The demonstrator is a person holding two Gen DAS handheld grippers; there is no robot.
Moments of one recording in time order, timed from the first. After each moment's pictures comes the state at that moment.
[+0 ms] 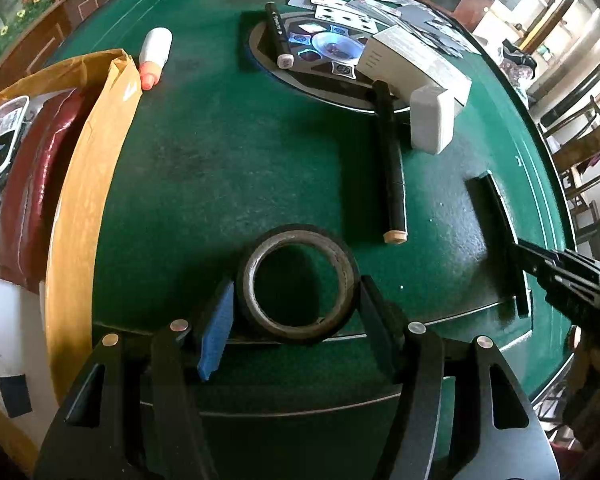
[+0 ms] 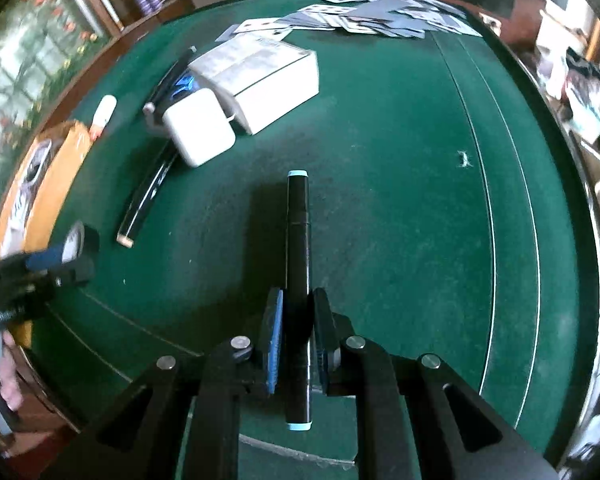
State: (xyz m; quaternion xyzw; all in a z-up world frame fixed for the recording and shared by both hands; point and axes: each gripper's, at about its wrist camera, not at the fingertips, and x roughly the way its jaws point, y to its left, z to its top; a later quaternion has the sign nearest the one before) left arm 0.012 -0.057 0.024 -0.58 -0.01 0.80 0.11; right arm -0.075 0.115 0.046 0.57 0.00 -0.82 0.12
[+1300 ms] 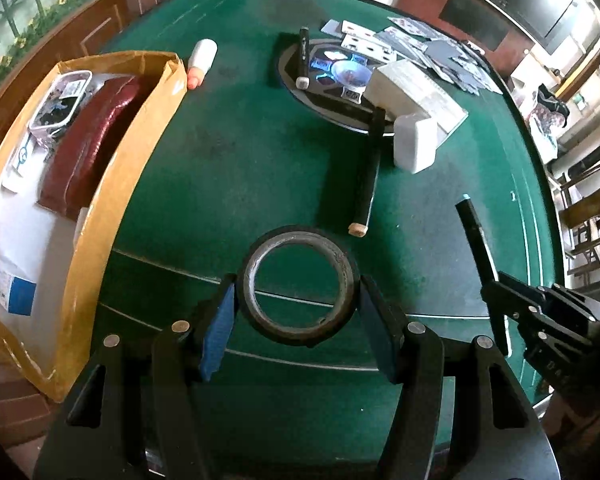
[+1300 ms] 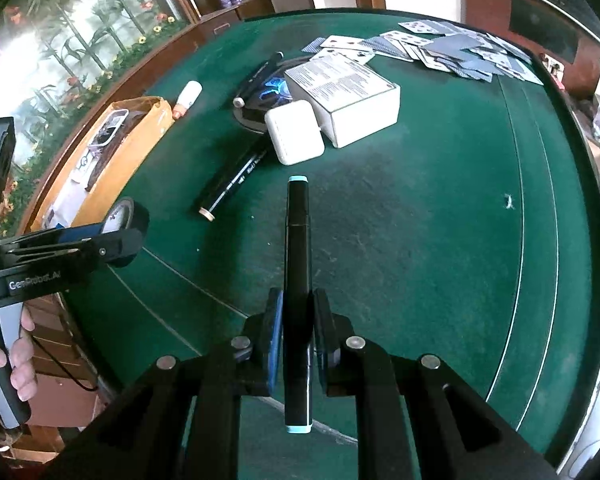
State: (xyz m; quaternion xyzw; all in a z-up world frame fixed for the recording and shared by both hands) left arm 0.047 -0.036 0.065 -0.56 -0.07 0.82 0.02; right arm -0.050 0.101 0.071 0.53 0.02 -0.81 0.24
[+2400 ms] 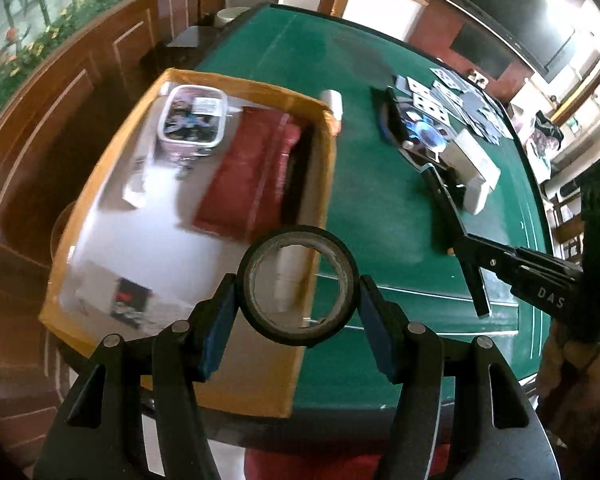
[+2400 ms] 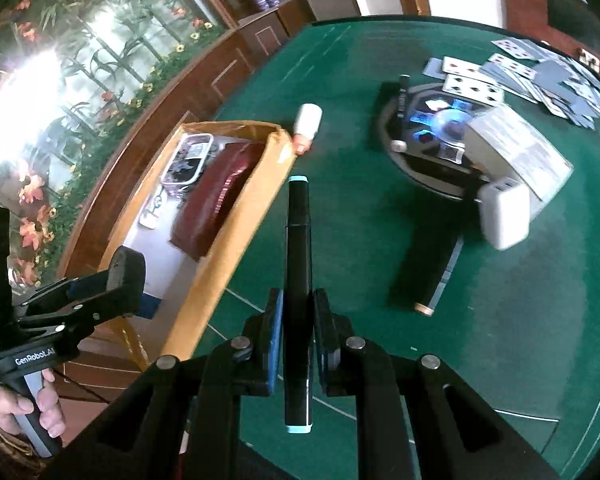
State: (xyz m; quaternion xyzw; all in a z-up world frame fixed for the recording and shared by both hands) left arm 0.075 -0.212 0.120 -0.54 -0.09 0.84 0.03; right arm -0.066 -0.068 0.109 0.54 -0.04 -0.79 0.29
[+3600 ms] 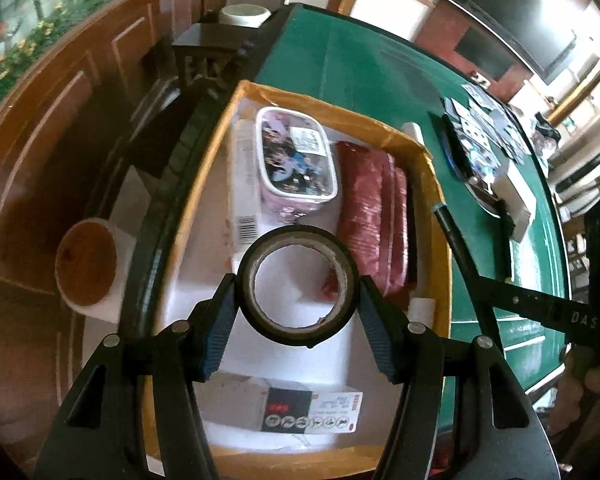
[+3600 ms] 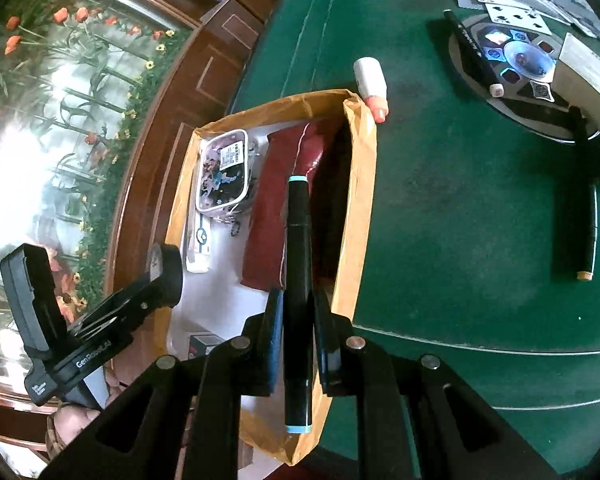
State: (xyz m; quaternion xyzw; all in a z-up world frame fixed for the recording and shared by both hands) left arm 0.011 -0.325 0.095 -0.55 -0.09 0.83 0.06; right arm -0.085 -0.171 0.088 0.61 -0.18 -0.74 0.24
